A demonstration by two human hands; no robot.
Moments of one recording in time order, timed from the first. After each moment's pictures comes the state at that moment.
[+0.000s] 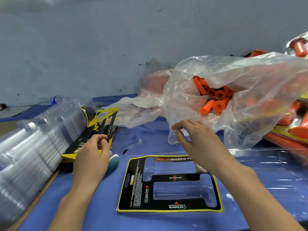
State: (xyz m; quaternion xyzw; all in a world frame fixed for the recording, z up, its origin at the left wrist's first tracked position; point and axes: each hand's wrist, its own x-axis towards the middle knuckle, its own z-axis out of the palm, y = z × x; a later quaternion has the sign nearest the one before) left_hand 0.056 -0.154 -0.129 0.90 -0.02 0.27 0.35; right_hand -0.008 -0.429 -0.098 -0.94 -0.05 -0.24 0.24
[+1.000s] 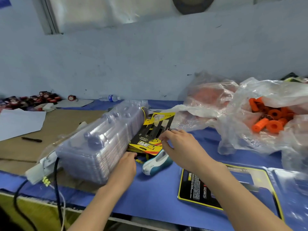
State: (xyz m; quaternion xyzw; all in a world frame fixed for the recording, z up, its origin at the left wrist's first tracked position) left_hand 0.035 -0.034 -0.153 0.98 -0.01 0.09 0.20; right_hand 0.012 -0.248 -0.062 -0.95 -0.21 -0.16 0.17
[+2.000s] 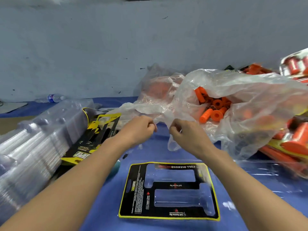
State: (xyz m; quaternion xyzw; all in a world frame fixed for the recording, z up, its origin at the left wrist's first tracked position) left_hand 0.108 -0.244 -0.050 0.93 -0.26 0.06 0.24; right_hand 0.046 -0.420 -0.079 -0.93 -0.03 -0.24 0.26
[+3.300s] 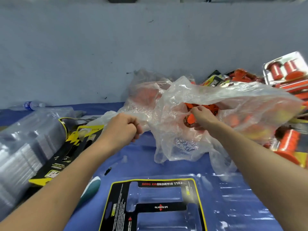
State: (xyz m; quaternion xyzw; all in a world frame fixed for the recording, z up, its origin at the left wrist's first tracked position) left_hand 0.113 -0.259 -0.027 0.87 -0.21 0.03 0.45; right_hand 0.128 -0.549 -0.059 -0.82 0.21 -0.16 0.52
